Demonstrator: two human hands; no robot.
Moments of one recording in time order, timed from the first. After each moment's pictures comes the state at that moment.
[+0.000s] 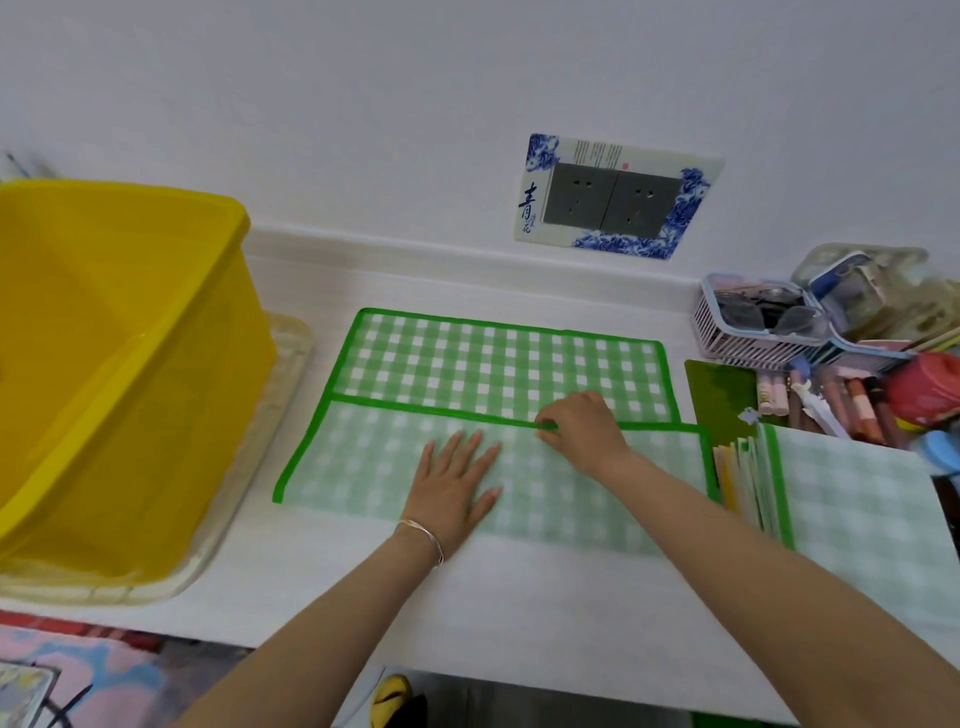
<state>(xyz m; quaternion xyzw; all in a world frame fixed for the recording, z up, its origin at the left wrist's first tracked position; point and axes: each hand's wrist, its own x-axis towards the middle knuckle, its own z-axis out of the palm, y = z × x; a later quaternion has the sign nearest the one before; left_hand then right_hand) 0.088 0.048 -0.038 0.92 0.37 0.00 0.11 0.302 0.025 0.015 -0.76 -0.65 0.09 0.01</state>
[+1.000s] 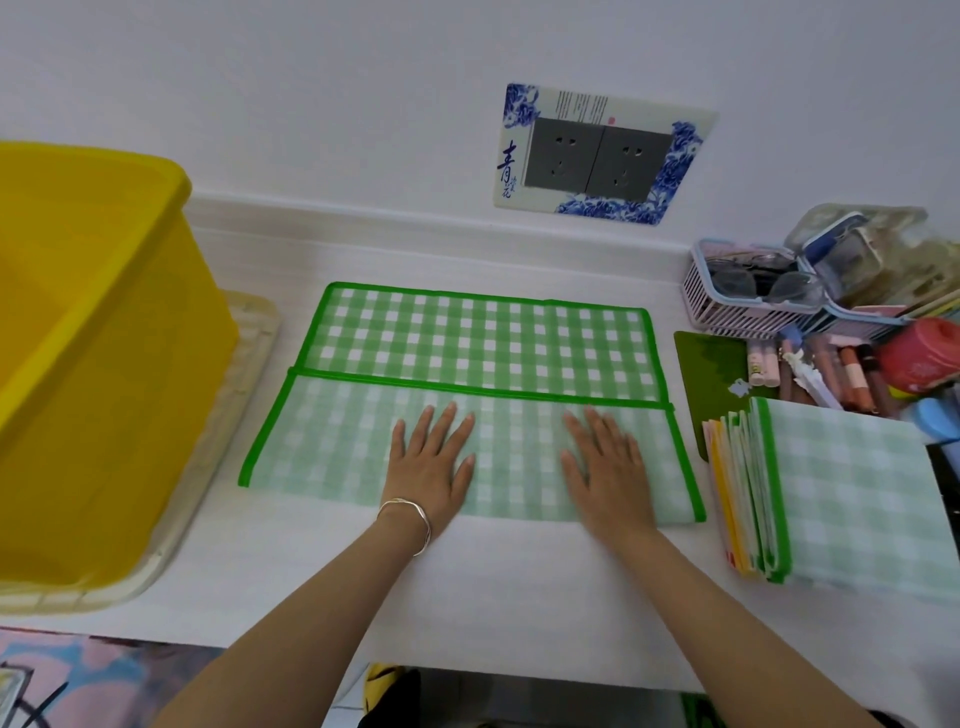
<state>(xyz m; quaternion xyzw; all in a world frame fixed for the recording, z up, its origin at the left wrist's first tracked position) 0.100 0.052 -0.054 0.90 0.42 0.01 0.11 0.307 -0.065 -0.054 -0.84 -0.52 0.07 0.11</state>
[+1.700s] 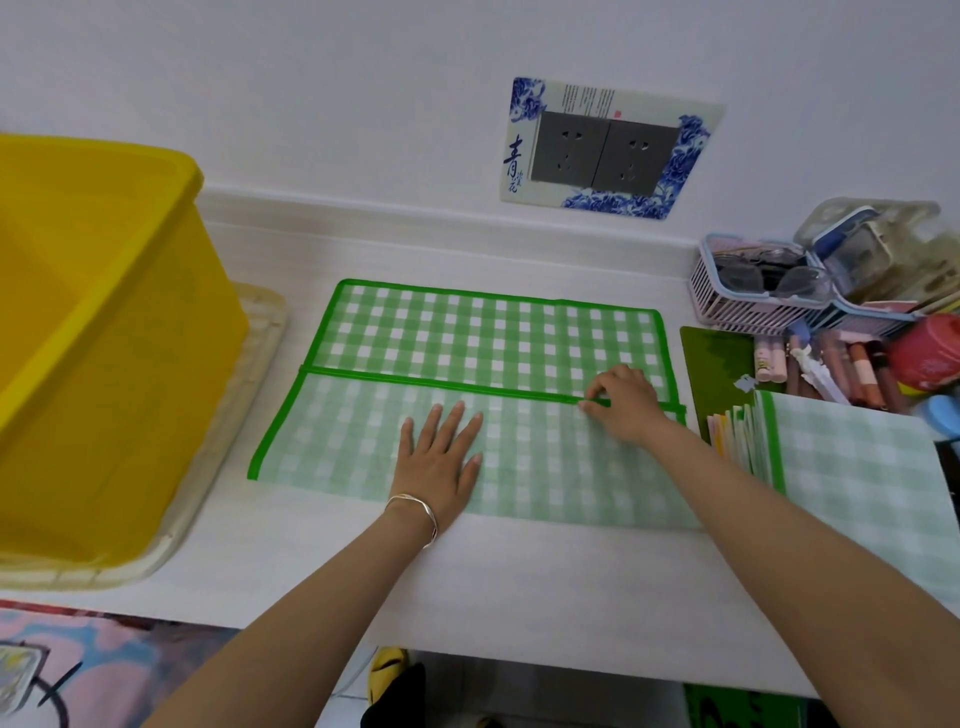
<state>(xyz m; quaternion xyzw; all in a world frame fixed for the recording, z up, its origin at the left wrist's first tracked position) 0.100 0.042 -0.051 0.90 0.42 -0.01 0.12 0.366 0.000 -0.009 -0.84 -0.51 0.18 0.08</state>
